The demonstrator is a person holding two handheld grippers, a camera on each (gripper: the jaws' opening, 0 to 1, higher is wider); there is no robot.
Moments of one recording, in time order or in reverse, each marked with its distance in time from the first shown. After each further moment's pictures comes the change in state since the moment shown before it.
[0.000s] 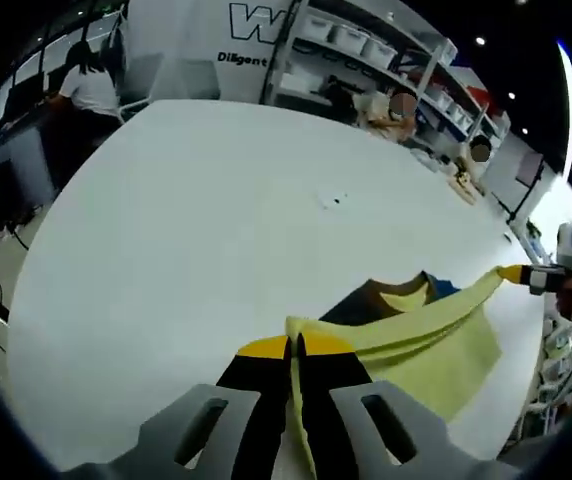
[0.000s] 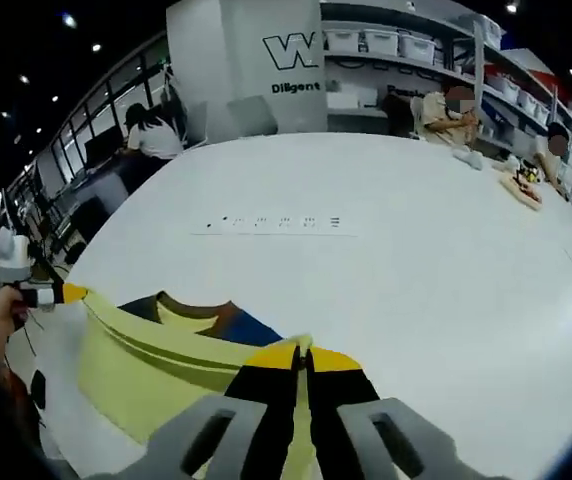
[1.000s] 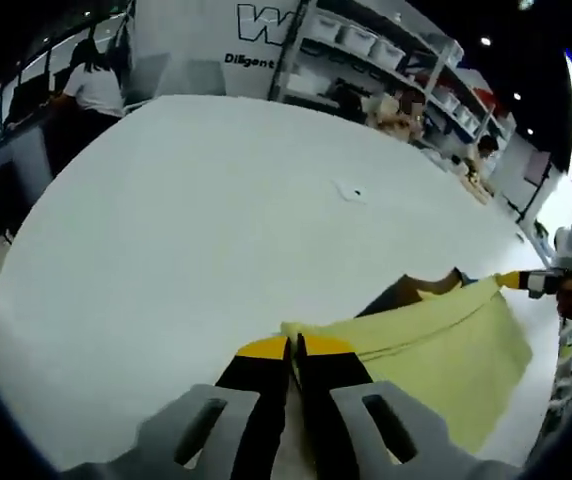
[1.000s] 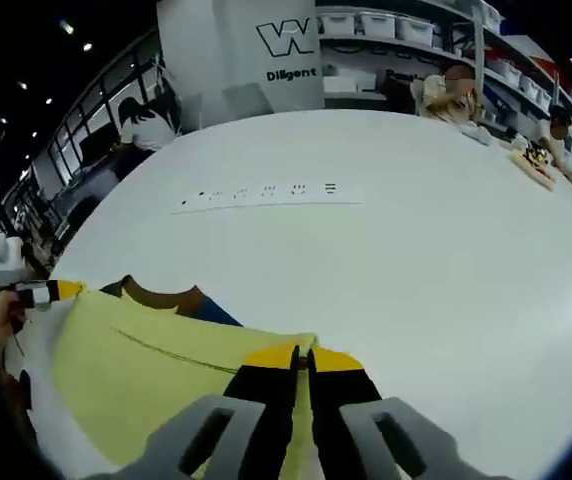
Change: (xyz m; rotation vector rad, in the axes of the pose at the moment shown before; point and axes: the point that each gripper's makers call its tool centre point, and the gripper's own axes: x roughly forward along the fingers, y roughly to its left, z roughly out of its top) left arm 0.040 0.010 0.003 0.111 -0.093 0.025; right arm 0.055 -0.013 -0.020 0.020 -0.004 0.044
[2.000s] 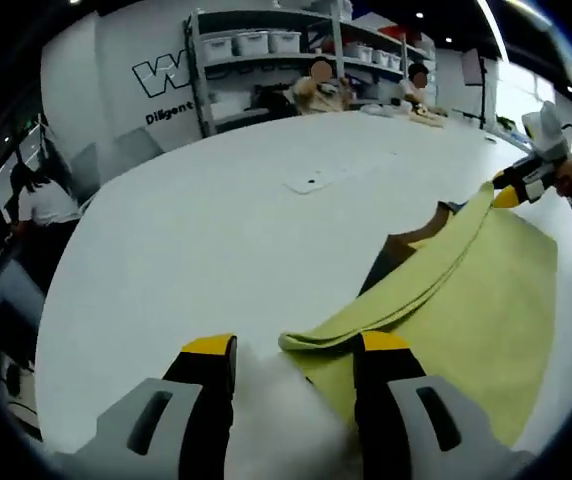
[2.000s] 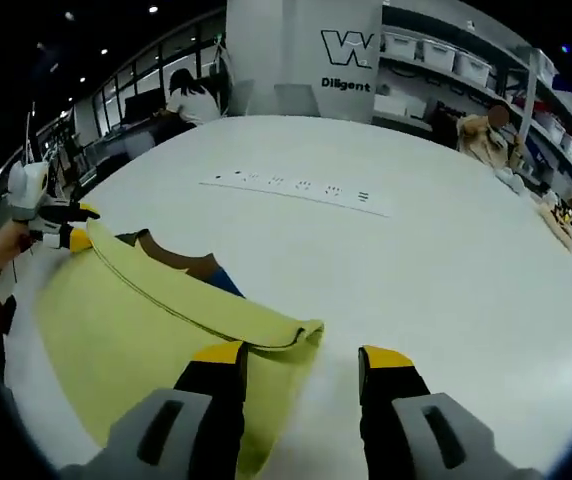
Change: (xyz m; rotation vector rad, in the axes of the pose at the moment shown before) left arm 0.014 0.002 0.002 0.356 -0.004 -0.022; right arm 0.005 -0.005 -0.009 -0.205 -0.006 0.034
